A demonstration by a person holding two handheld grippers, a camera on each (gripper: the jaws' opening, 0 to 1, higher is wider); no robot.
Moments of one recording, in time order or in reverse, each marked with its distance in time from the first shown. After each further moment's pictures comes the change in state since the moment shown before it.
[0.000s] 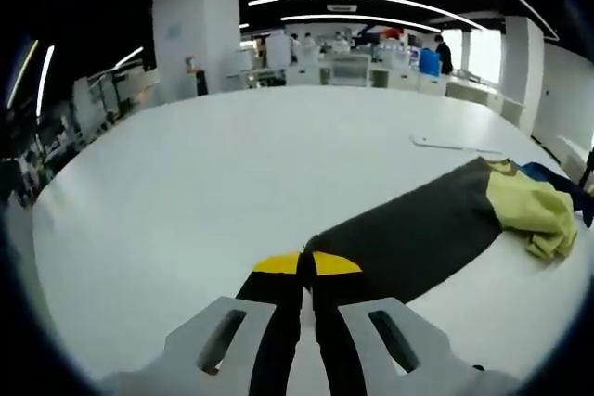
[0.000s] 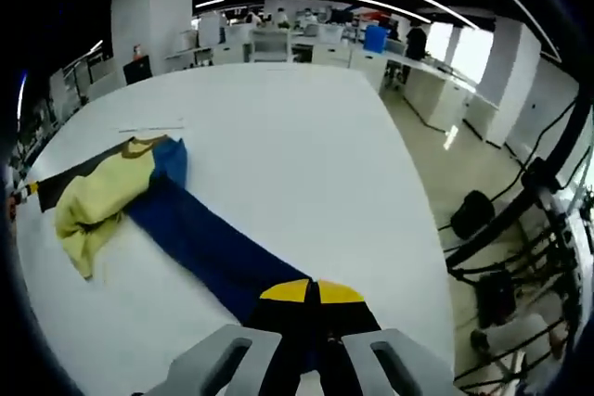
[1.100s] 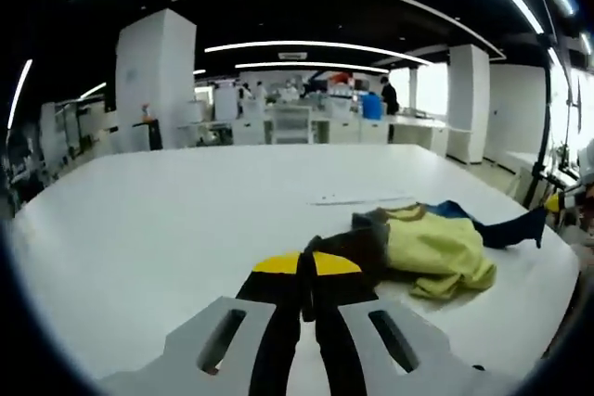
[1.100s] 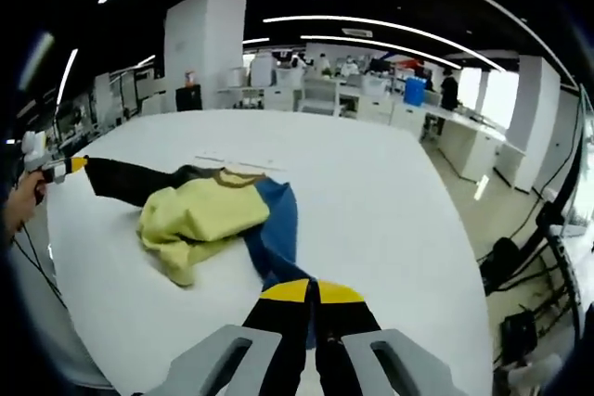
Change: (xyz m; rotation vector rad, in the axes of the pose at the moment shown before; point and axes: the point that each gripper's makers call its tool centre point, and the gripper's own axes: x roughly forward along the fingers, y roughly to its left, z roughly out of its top) left arm -0.093 -0.112 0.060 -0.004 -0.268 -0.189; right arm -0.092 0.110 0.017 -0.065 -0.264 0.163
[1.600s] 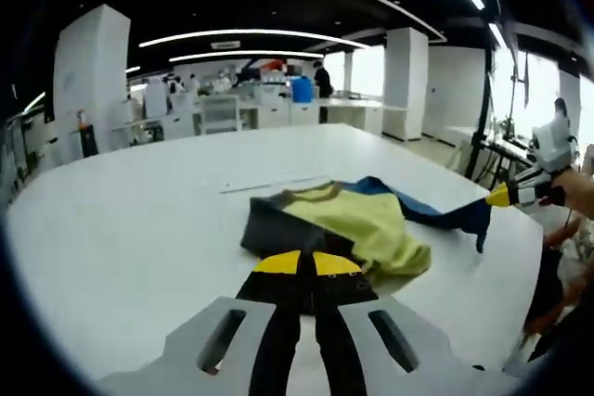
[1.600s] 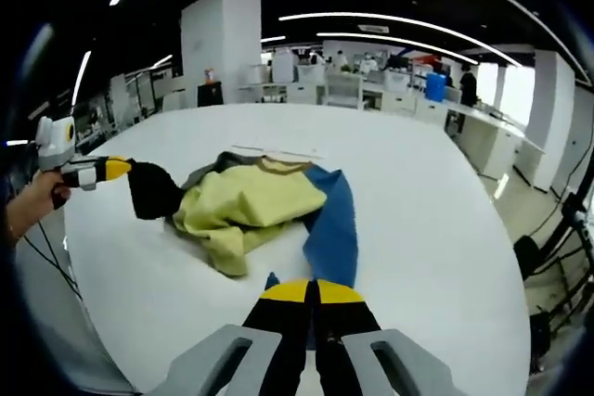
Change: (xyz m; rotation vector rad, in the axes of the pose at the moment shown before) left arm 0.008 -0.124 -0.023 0.101 0.056 -0.322; right arm -0.001 0.073 -0.019 -0.038 0.003 0.094
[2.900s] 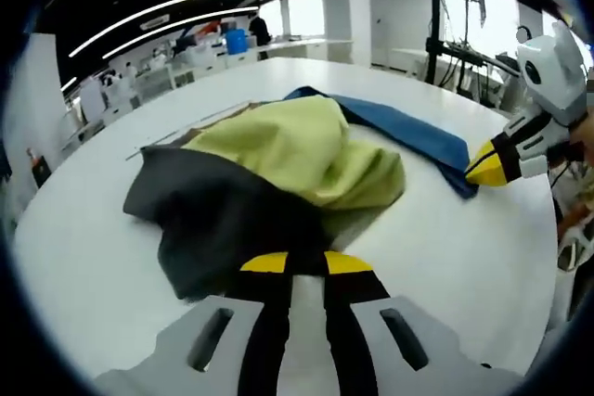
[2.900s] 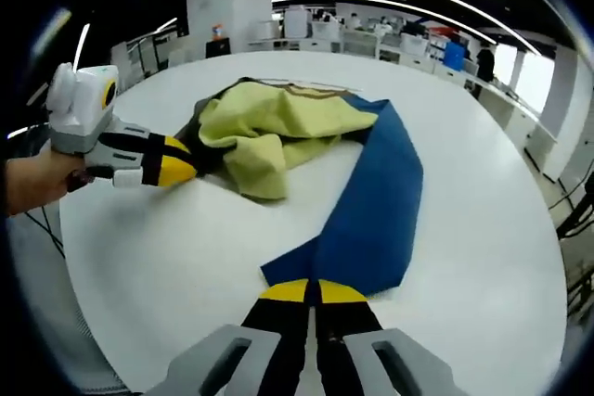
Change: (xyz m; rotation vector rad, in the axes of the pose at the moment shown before) left arm 0.086 -0.101 -0.111 0.233 0.272 -0.225; right arm 0.049 0.062 -0.092 -0.012 0.200 0.037
